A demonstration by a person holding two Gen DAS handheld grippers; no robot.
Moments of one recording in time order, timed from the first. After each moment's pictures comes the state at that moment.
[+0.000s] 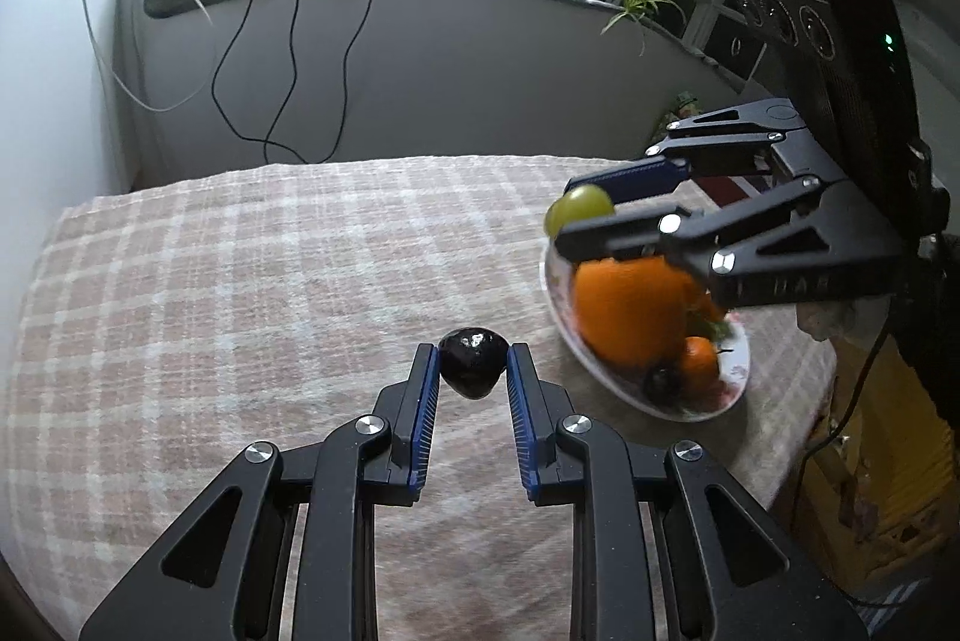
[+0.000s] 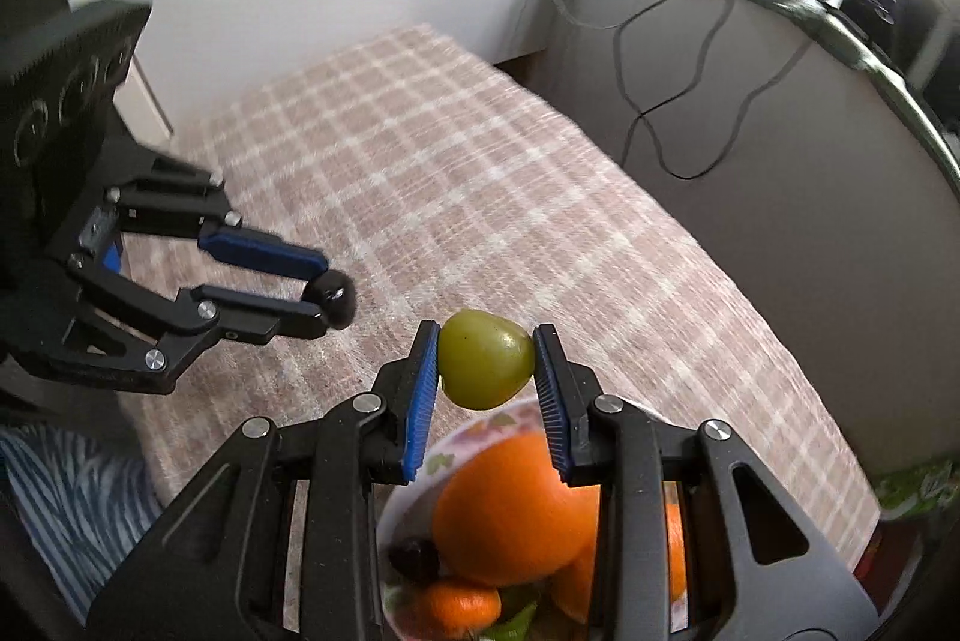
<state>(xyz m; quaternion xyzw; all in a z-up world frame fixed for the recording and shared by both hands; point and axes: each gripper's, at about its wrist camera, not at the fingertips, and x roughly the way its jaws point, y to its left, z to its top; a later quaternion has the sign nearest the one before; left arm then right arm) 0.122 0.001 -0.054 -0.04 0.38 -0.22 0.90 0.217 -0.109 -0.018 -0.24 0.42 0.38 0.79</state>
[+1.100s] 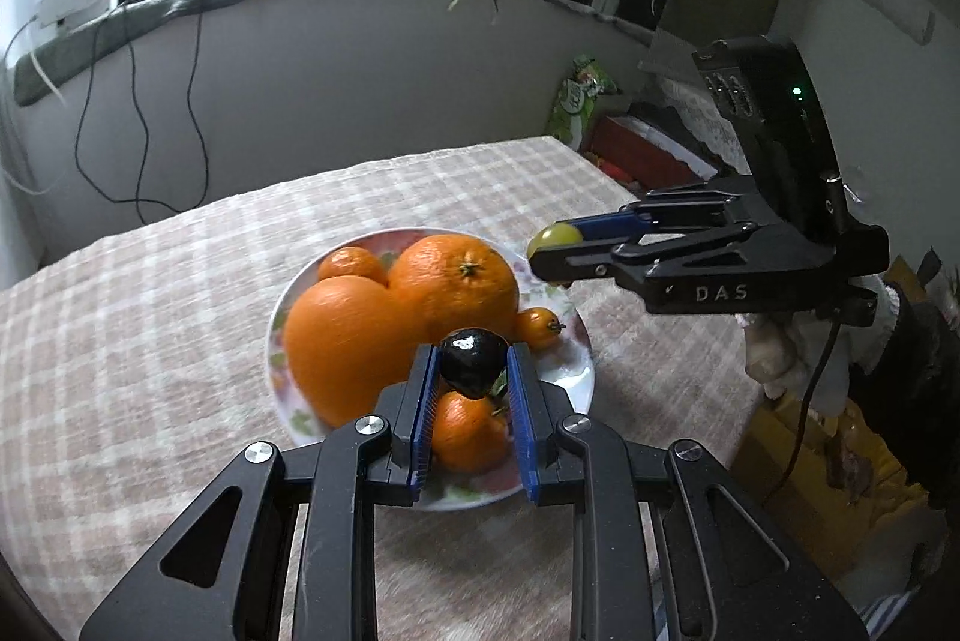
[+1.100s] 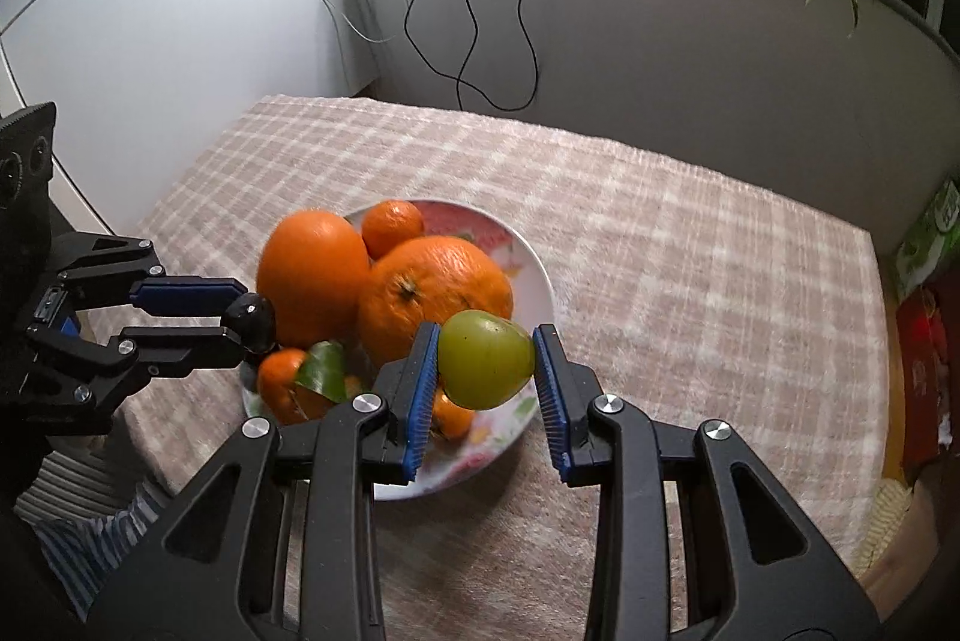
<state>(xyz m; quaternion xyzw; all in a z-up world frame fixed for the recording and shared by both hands) 0.115 -0.139 -0.043 0.02 0.37 -0.30 0.88 0.188 -0.290 -0.049 -0.06 0.44 0.26 0.86</state>
